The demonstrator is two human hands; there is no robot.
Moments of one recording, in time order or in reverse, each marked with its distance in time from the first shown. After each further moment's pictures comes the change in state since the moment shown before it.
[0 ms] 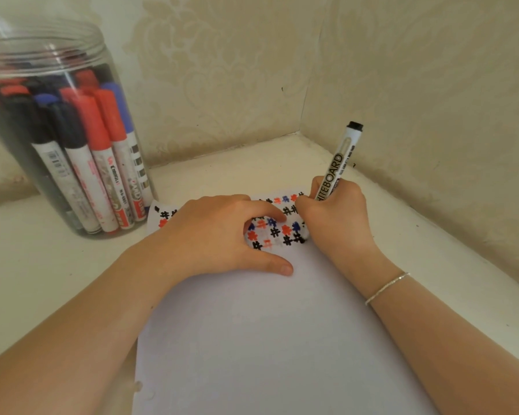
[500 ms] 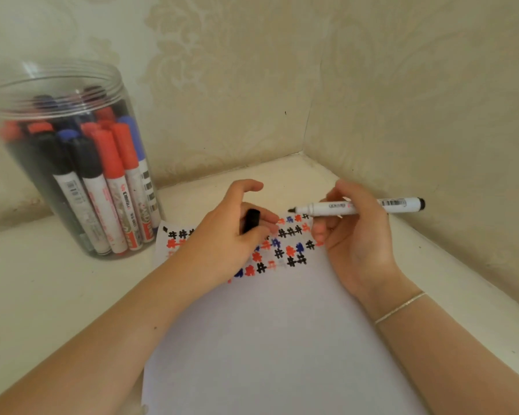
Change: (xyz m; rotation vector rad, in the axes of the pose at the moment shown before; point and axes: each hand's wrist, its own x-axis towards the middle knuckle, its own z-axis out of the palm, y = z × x) left_hand 0.005 0.001 0.009 -0.833 0.281 -0.065; right_hand 0.005 -0.006 -0.013 1.052 -0.092 0.179
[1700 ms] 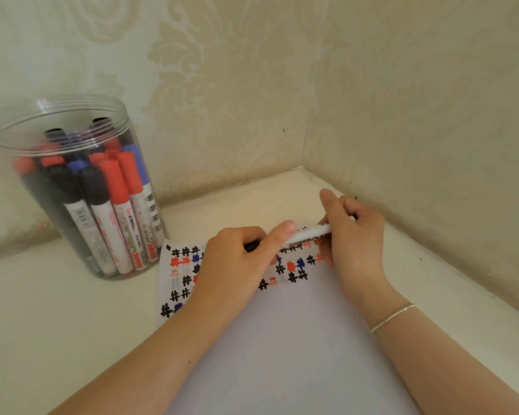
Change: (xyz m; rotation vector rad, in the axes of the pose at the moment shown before) left_hand -0.006 0.008 0.019 0.027 0.210 0.015; right_hand 0.004 0.003 0.005 -0.526 0.213 -0.203
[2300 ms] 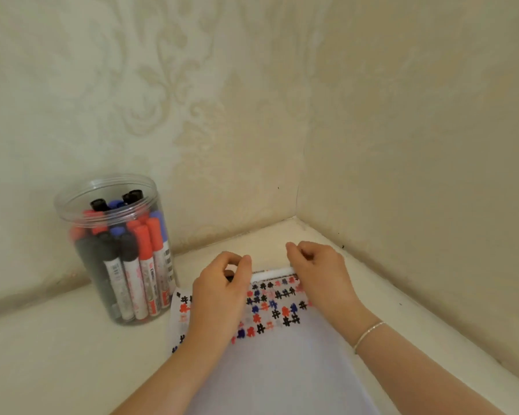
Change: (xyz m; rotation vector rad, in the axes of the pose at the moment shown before) left_hand 0.006 0.010 -0.013 0.020 0.314 0.002; right_hand 0.003 -0.022 0.012 -0.561 -0.256 -0.150
